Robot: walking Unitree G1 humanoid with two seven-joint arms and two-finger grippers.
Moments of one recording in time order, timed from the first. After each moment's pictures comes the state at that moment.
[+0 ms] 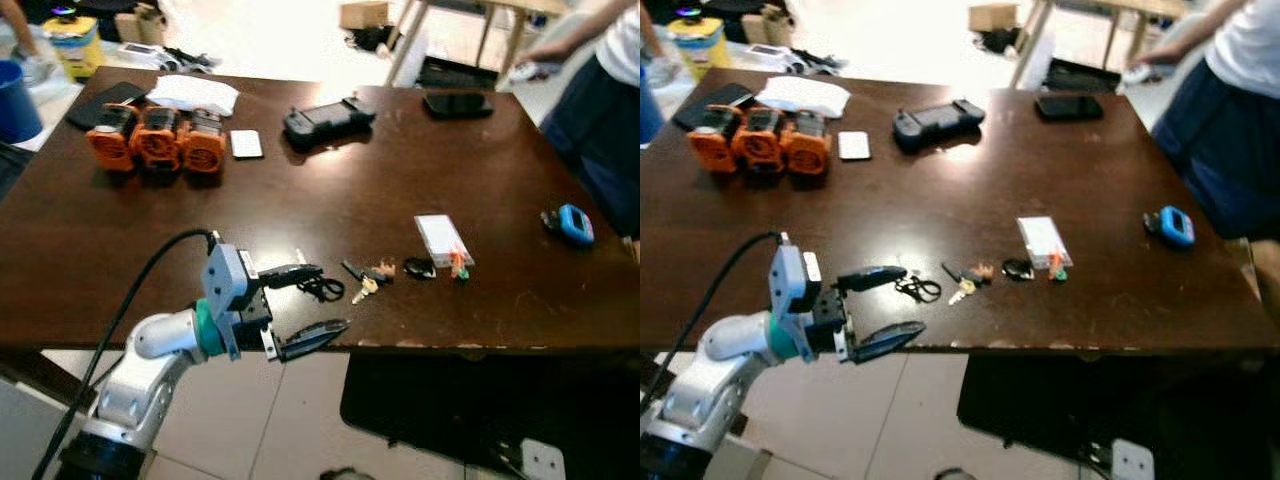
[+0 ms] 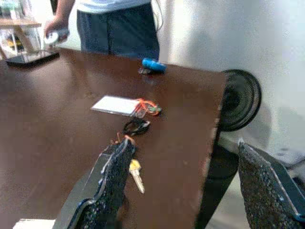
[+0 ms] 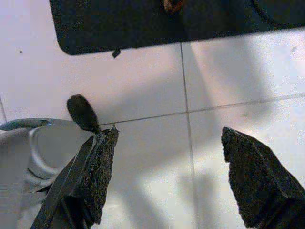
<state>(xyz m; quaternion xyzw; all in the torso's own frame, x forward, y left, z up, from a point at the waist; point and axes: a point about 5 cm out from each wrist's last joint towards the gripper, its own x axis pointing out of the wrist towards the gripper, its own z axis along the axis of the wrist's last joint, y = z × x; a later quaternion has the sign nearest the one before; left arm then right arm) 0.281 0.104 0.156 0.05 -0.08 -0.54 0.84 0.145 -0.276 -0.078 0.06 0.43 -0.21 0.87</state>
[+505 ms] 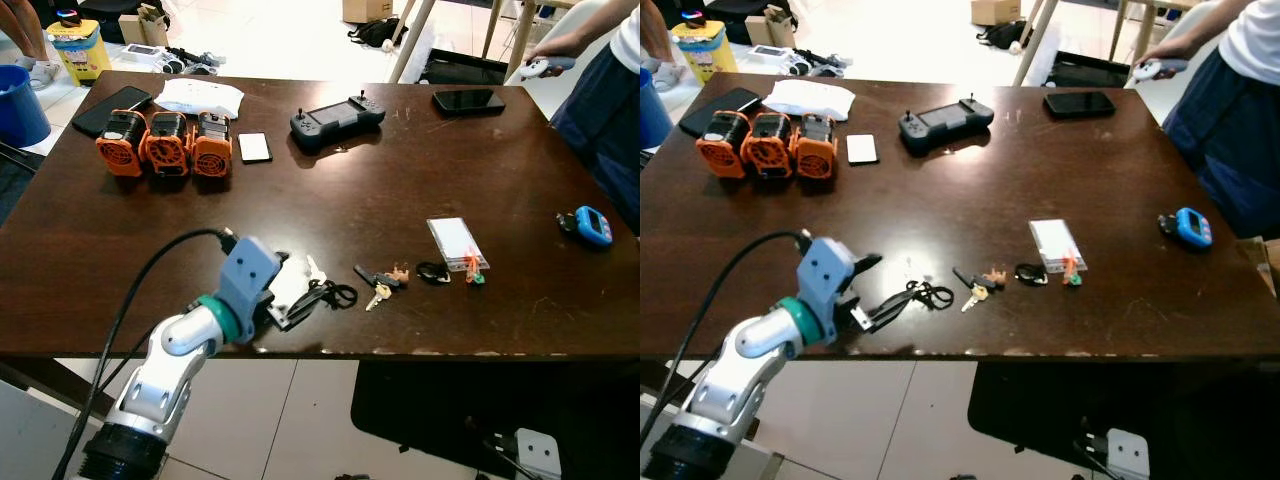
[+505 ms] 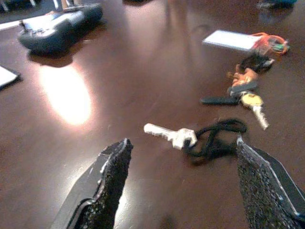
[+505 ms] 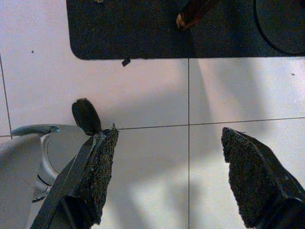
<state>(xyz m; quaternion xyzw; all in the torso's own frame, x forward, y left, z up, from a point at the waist) 0.301 0.118 0.130 0.13 0.00 -0.36 0.93 0.149 -0.275 -0.076 0.04 0.43 -0.19 0.88</state>
